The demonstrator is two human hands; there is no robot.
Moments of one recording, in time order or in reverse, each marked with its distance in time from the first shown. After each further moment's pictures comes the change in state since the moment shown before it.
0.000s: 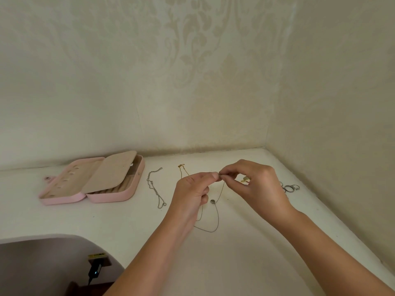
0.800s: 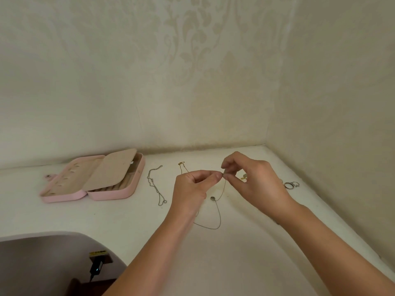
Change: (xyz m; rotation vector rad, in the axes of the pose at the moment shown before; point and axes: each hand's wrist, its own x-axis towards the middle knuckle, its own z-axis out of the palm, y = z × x) left_hand 0.001 -0.002 0.002 0.201 0.044 0.125; right_hand 0.003 -0.002 -0.006 -0.020 -0.149 0.108
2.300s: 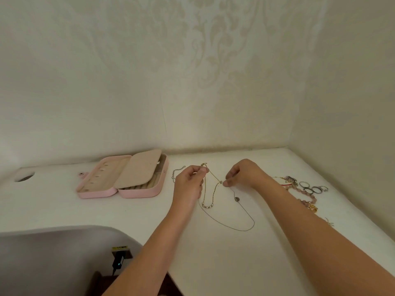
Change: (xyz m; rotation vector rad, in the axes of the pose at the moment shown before) left_hand 0.025 -0.016 -0.059 -0.014 0.160 -0.050; right_hand 0.075 0.036 0.076 0.017 -0.428 0.632
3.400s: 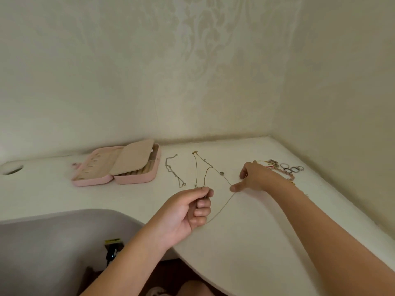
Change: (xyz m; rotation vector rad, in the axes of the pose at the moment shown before) left_hand -0.097 0.019 -0.030 -0.404 -0.507 -0.465; right_hand -0.081 0.025 -0.009 -0.171 -0.011 0.114
